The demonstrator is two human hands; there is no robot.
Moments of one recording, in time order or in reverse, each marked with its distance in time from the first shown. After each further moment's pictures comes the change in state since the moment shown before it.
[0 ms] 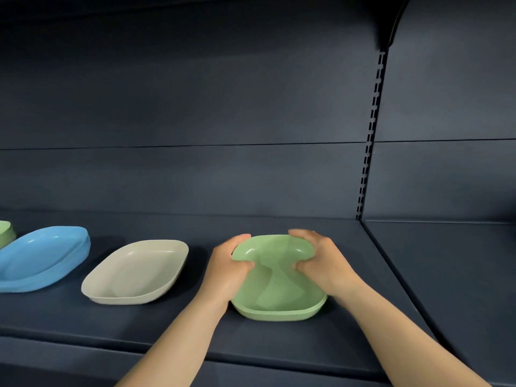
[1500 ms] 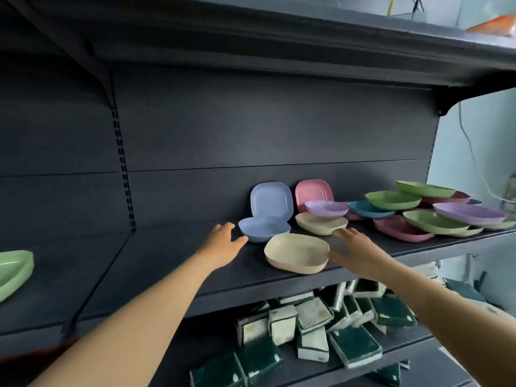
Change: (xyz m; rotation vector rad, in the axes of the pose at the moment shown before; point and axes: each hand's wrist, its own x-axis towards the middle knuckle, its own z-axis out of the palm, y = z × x) left_hand -0.194 0.190 0.420 0.693 -0.380 0.377; right_hand -0.293 0.211 -0.505 -0.728 0.289 0.329
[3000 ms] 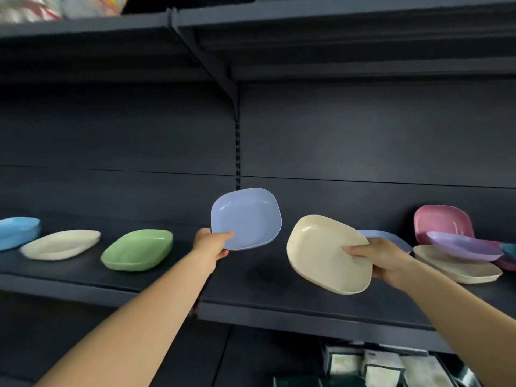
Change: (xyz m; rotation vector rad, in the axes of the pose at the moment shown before) left_hand -0.042 -0.134 -0.110 -1.023 0.614 -0.539; right_hand 0.070 -0.154 0.035 1.078 -0.414 0.034
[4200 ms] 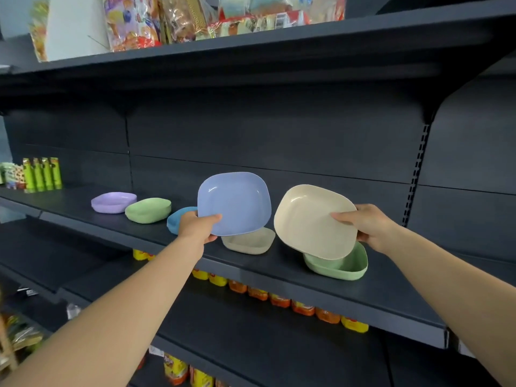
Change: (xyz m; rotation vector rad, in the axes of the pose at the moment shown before) left_hand 0.117 0.055 -0.451 -0.033 0.307 0.090; right_hand -0.003 -0.120 0.467 -0.046 -0.152 -0.182
